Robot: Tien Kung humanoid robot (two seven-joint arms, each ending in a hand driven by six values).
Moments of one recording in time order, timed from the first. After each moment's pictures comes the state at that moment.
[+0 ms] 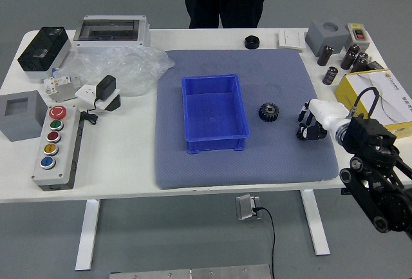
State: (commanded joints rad) left arm -0.23 0.13 -0.67 -0.18 1.14 -0.09 0.21; right arm 0.33 -0.29 1.20 1.28 -2.27 0.27 -0.32
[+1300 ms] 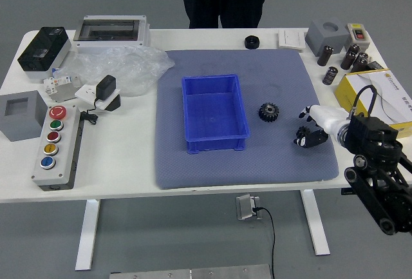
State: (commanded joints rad) left arm -0.23 0.13 -0.67 -0.18 1.15 -0.09 0.21; right arm 0.32 -0.30 1.21 1.34 -2.27 0.42 -0.37
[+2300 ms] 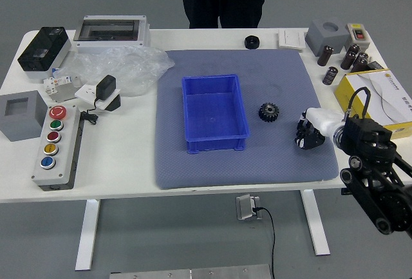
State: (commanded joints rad) left arm -0.23 0.13 -0.67 -0.18 1.15 -0.09 0.21; right arm 0.34 -0.29 1.17 1.31 -2.27 0.42 -0.37
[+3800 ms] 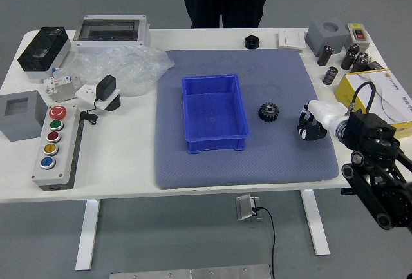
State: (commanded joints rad) left arm -0.24 0.13 -0.68 -0.18 1.15 -0.09 0.21; right arm 0.36 -0.30 1.19 1.32 -2.27 0.38 -0.35
